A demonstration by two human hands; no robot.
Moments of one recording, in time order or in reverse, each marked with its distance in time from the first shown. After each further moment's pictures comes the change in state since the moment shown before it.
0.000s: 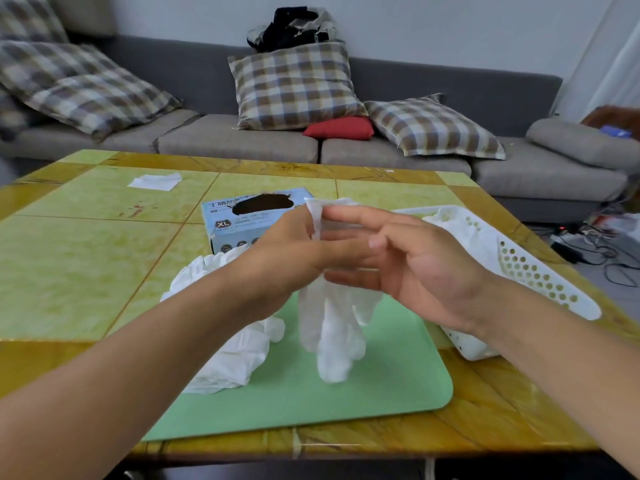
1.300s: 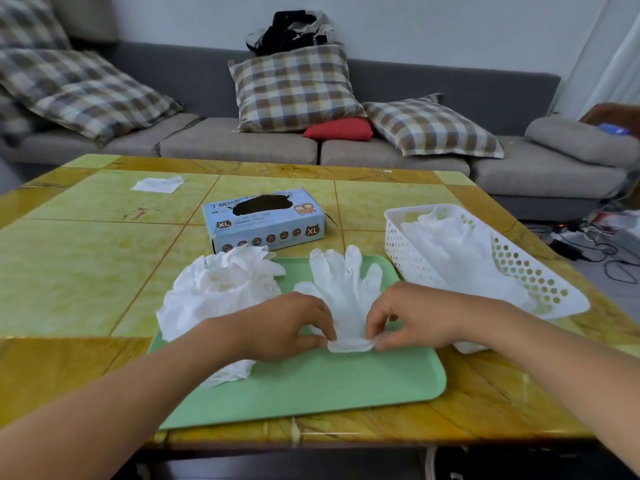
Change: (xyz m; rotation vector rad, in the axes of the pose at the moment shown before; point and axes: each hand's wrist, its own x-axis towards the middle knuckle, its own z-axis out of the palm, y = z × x) left_hand 0.004 -0.100 -0.043 1.133 -0.418 0.149; right_hand -0.004 0.056 -0.070 -1.347 -0.333 0.175
